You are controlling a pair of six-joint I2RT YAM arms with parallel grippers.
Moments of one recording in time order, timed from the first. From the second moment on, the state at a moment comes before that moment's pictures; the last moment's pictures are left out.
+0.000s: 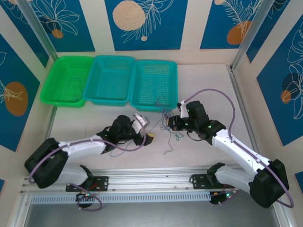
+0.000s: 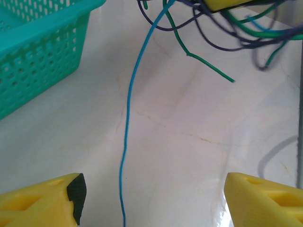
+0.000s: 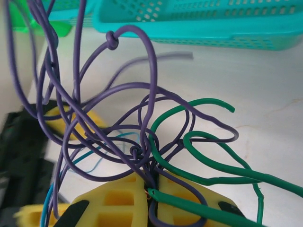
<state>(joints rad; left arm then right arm) -0.79 1.36 0.54 0.33 0.33 -0.01 0.55 1.04 0.73 -0.38 -0.32 0.56</state>
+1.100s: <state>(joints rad) -0.47 0.81 0.45 0.20 0.02 -0.32 0.22 0.82 0.55 -0.51 -0.10 0.79</state>
